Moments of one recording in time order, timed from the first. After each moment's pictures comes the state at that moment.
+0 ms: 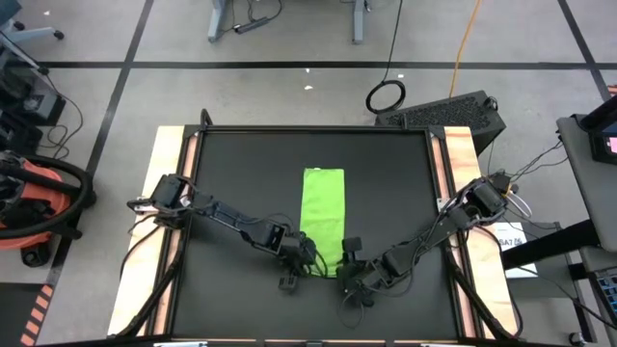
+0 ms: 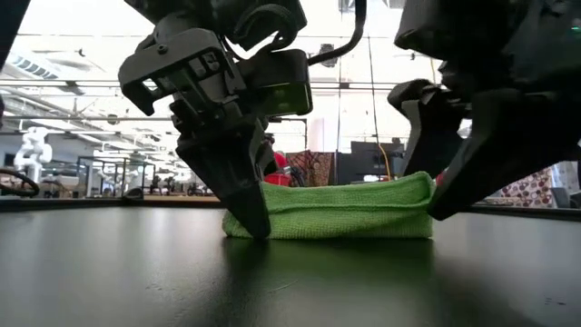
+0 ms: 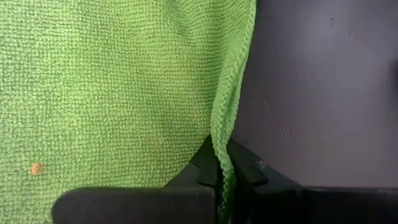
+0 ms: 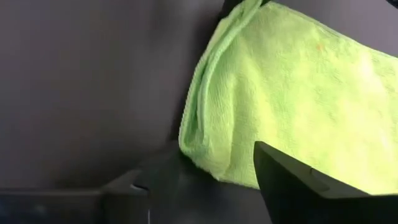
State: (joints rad) left arm -0.27 1.98 1.16 -0.21 0.19 -0.23; right arm 0.56 1.82 1.02 -0.26 0.41 0.25
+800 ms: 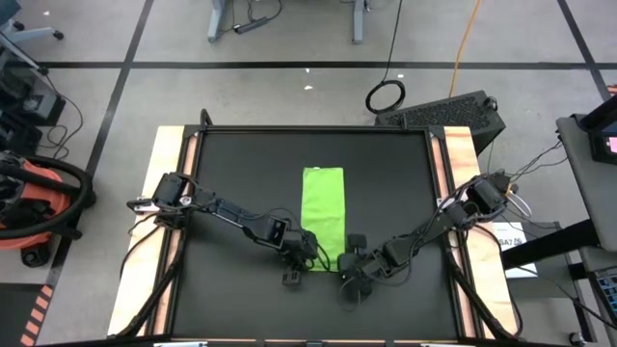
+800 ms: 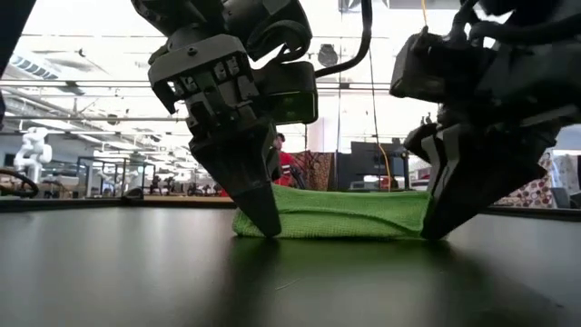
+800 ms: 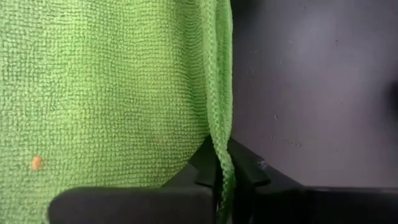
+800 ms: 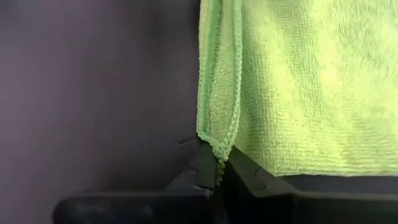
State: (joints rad) left arm -0.24 1.98 1.16 -0.20 0.26 -0.28; right arm 0.51 1.82 0.90 -0.14 0.25 0.51
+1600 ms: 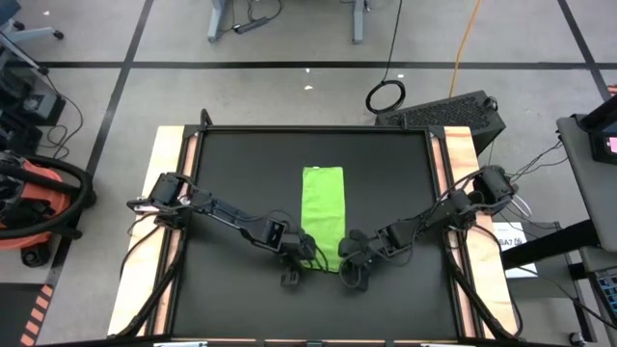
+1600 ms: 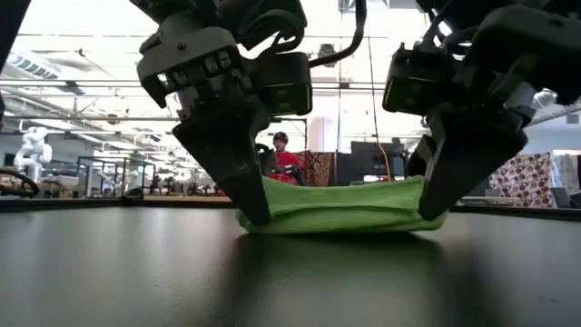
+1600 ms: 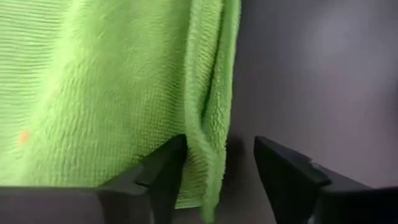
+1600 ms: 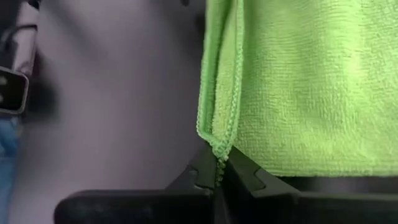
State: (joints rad) left arm -0.26 1.95 1.16 -0.24 0.18 -0.28; right arm 0.38 1.71 0.76 0.10 -0.04 0.64
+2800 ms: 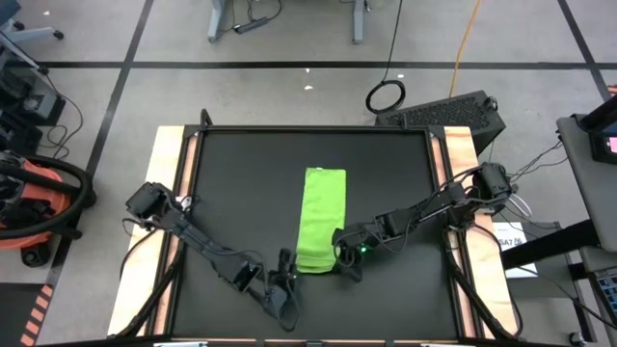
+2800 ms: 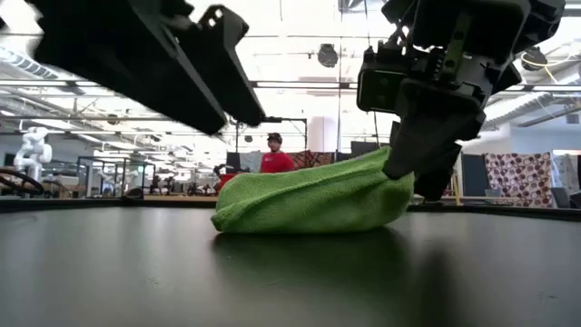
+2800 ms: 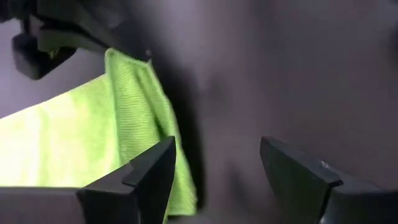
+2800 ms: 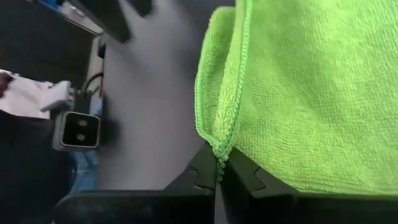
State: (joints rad) left arm -0.60 1.86 1.17 -0.20 -0.41 -0.04; right arm 0.26 1.71 0.75 0.26 -0.27 0.72
